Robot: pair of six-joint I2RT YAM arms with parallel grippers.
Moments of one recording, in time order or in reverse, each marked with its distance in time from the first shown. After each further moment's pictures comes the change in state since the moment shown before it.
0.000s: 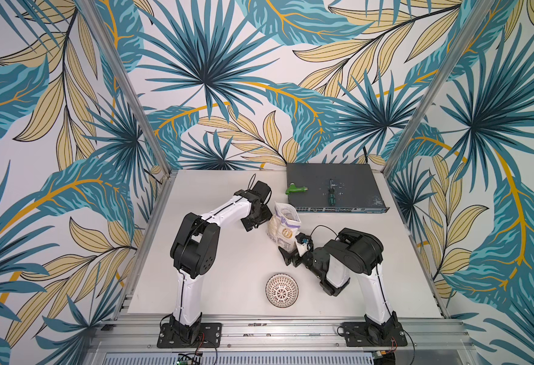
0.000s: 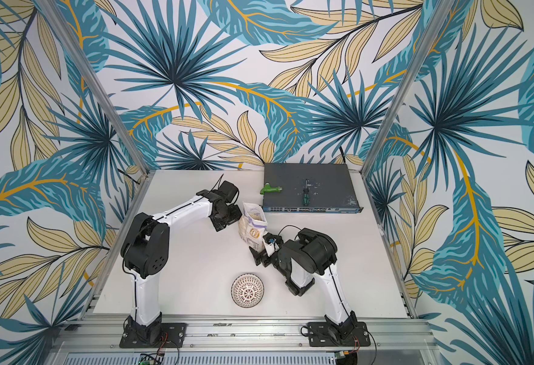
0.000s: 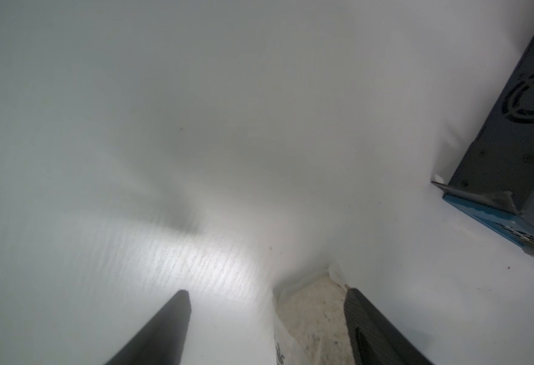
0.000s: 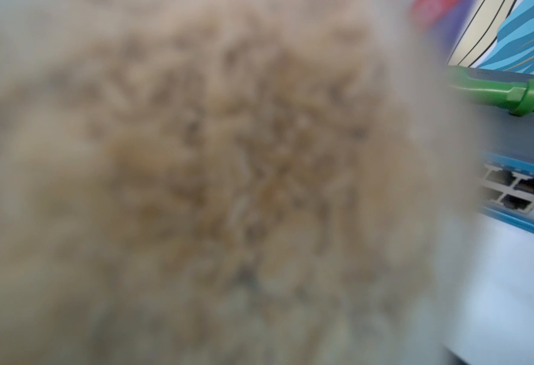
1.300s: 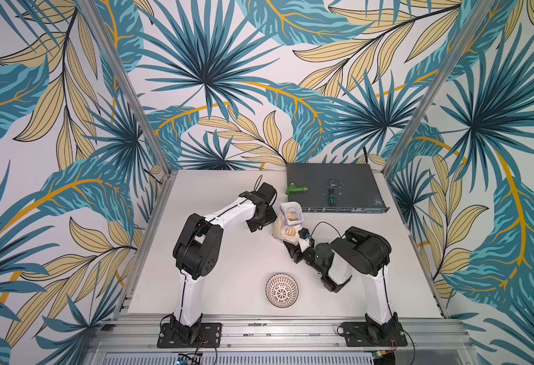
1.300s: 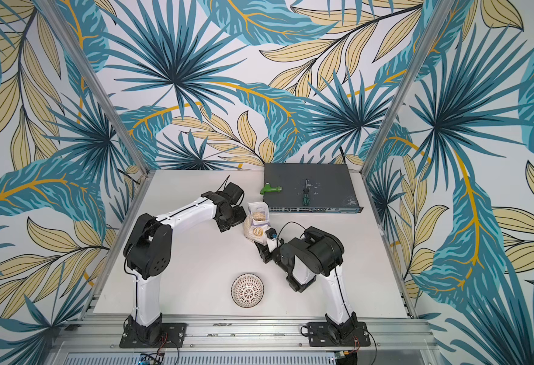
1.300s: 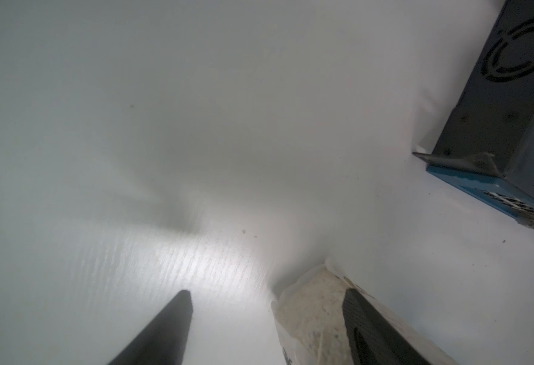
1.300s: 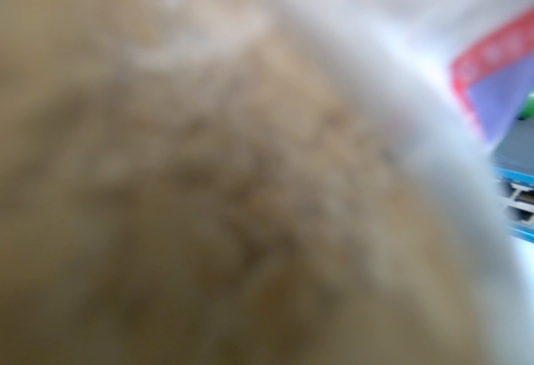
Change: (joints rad) left arm -0.047 0.002 0.007 0.007 0.000 0.024; right arm -0.040 -0.076 -0.001 -0.064 -0.058 0.060
